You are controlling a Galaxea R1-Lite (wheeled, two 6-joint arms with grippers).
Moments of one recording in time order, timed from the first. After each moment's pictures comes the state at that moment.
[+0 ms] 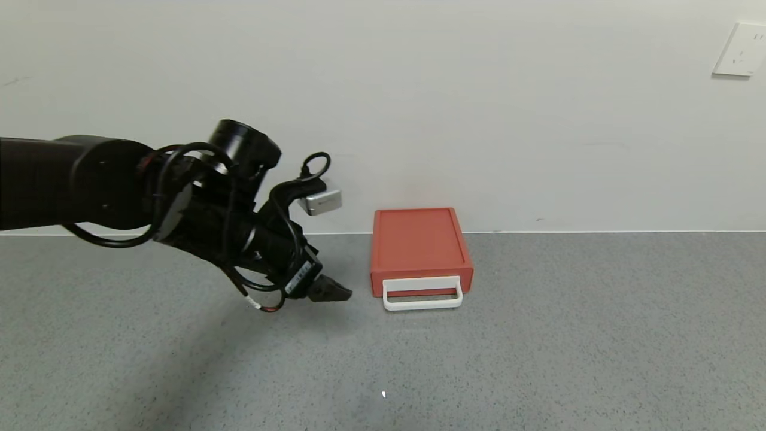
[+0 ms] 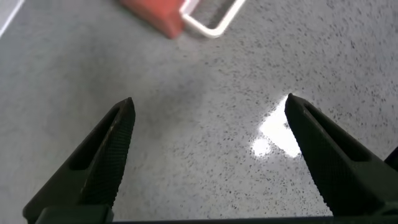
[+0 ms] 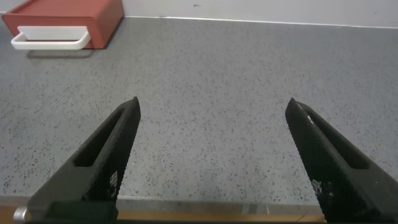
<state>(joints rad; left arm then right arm) -0.37 1.85 -1.48 0.50 -0.23 0.47 0.00 0.00 0.00 0.00 0.00 0.00</state>
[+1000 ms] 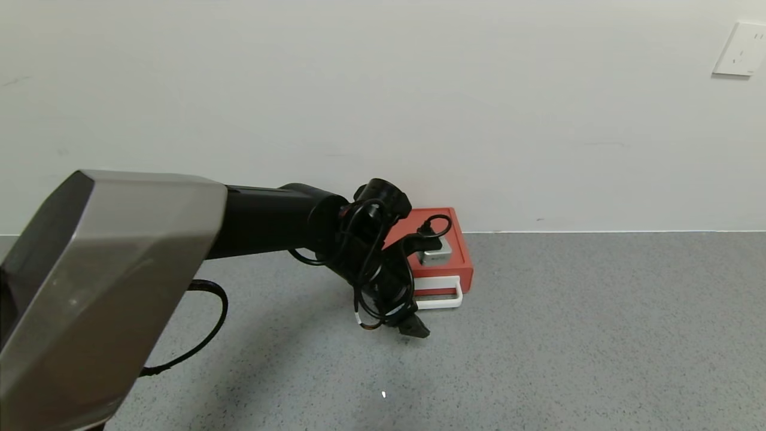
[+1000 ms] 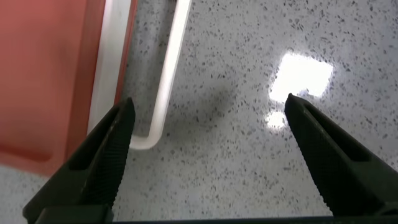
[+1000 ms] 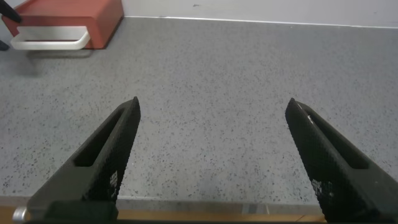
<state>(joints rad) -0.59 2.25 -1.84 0.58 -0.22 0.64 0.00 0.00 0.00 0.00 0.00 0.00</state>
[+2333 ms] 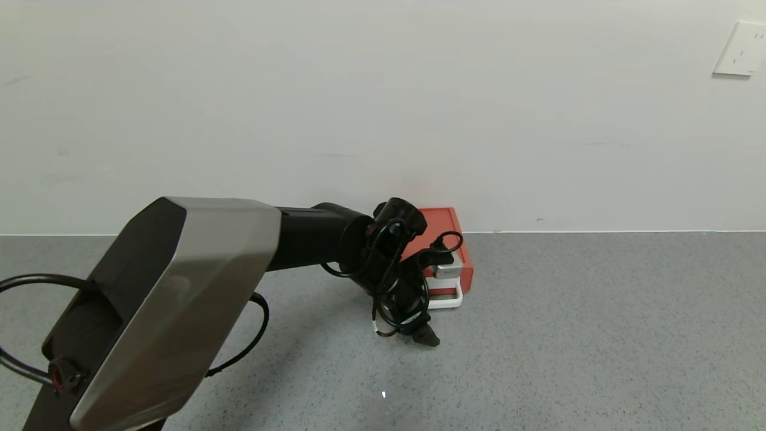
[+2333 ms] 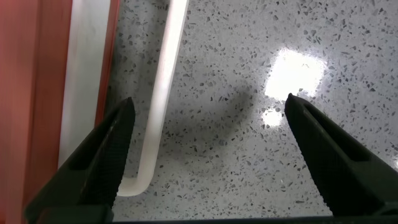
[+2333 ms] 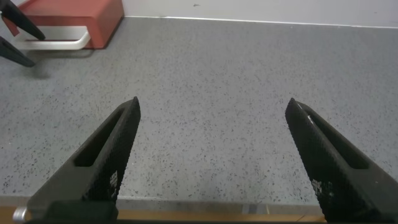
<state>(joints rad) -0.60 2.37 -1.93 0.59 -0.23 0.63 0.00 0.00 0.00 0.00 0.00 0.00</state>
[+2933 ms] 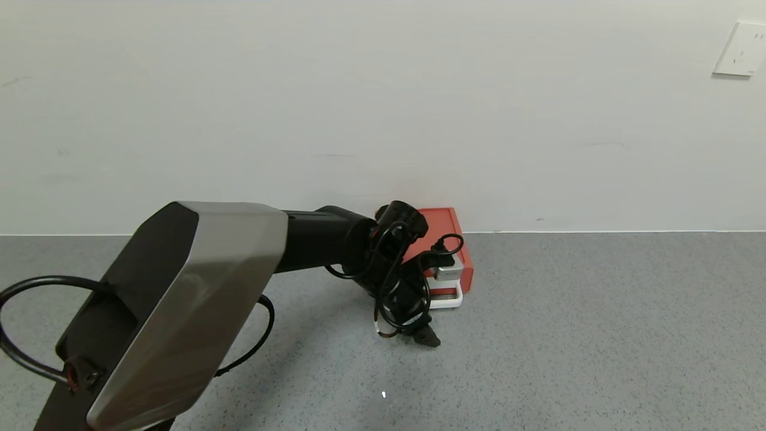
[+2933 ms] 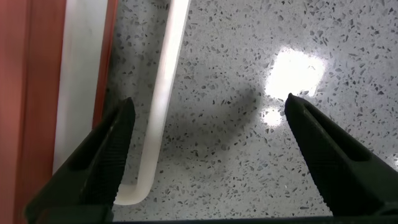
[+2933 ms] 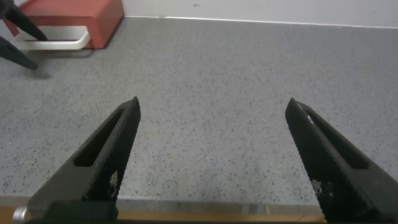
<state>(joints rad) -0.60 2.39 -1.94 0.59 -0.22 0.63 0.00 0.00 0.00 0.00 0.00 0.00</state>
